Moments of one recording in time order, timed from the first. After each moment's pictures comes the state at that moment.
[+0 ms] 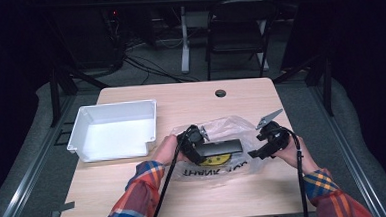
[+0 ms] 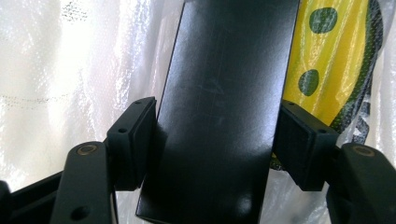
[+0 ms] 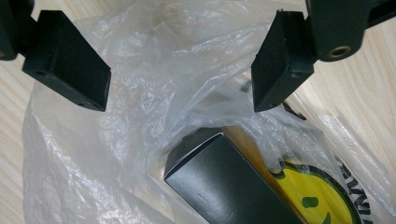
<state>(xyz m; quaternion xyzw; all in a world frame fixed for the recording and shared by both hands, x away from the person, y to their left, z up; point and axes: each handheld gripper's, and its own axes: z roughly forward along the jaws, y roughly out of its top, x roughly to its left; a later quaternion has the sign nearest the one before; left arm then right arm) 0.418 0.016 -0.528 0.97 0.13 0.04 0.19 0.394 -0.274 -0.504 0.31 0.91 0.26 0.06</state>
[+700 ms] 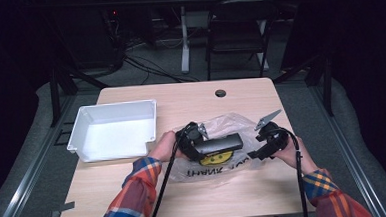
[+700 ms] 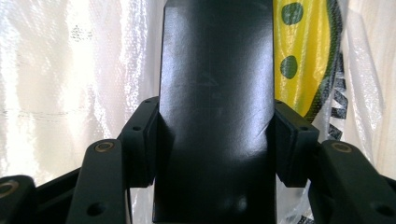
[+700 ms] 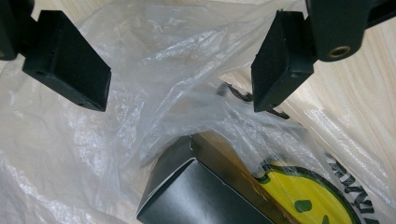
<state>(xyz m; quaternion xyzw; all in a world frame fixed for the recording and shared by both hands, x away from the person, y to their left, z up) 0.416 0.021 -0.508 0.97 0.10 0.04 0.21 0.394 -0.271 -0.506 0.31 0.91 0.26 0.06</state>
